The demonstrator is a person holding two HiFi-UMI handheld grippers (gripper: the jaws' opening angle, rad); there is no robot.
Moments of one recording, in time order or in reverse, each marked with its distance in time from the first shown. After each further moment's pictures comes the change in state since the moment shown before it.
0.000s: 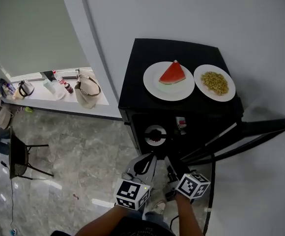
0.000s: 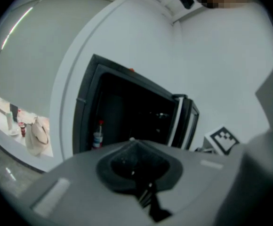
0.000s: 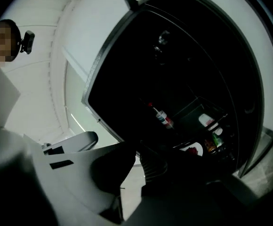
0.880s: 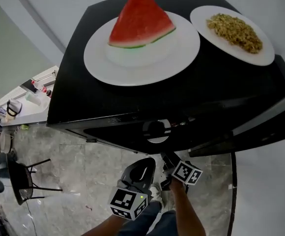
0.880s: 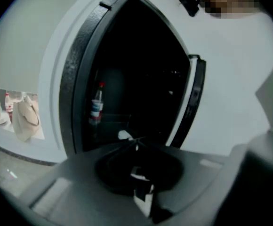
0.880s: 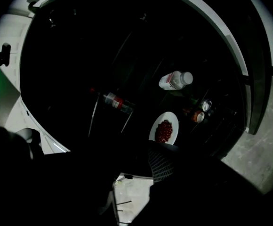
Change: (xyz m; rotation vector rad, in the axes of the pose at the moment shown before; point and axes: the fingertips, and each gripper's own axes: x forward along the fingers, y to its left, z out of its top) left arm 0.072 0.055 -0.132 0.009 0.222 -0.094; right arm 0.126 -0.195 -0.124 0.394 -0.079 -0.124
